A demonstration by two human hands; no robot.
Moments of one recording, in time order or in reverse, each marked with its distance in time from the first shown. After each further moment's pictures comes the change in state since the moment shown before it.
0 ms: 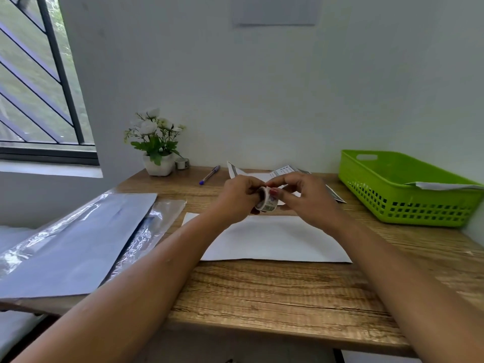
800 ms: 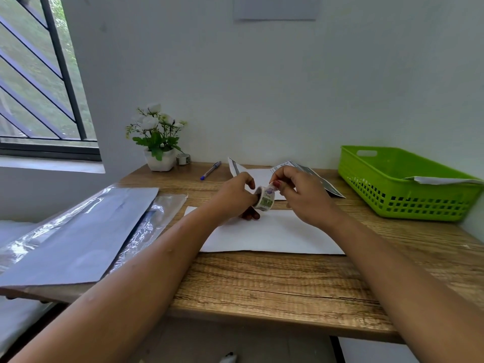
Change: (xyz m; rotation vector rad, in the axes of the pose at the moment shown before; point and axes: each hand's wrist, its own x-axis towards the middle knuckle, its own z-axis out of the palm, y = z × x) left_hand -0.006 -0.002 -0.002 -0.039 -0.046 -0.186; right_hand -0.005 -0.006 0.005 -0.164 0.013 -0.027
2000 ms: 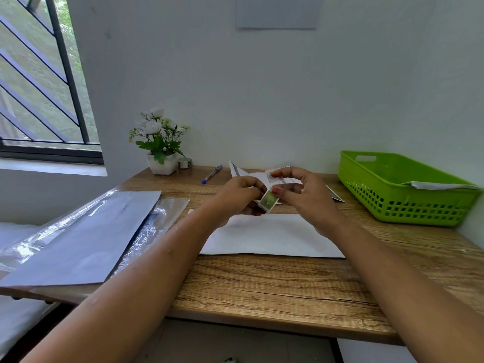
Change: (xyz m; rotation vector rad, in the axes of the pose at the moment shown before) left_hand -0.008 0.011 -0.005 -0.229 -0.077 0.039; right_hand -0.003 0.003 0.002 0.531 0.059 0.145
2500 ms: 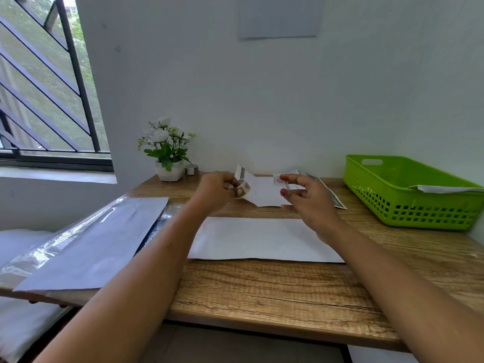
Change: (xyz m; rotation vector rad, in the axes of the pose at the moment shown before) left_hand 0.021 -0.014 -0.049 0.550 0.330 0.114; right_hand 0.003 0.004 0.007 -0.016 0.119 0.075
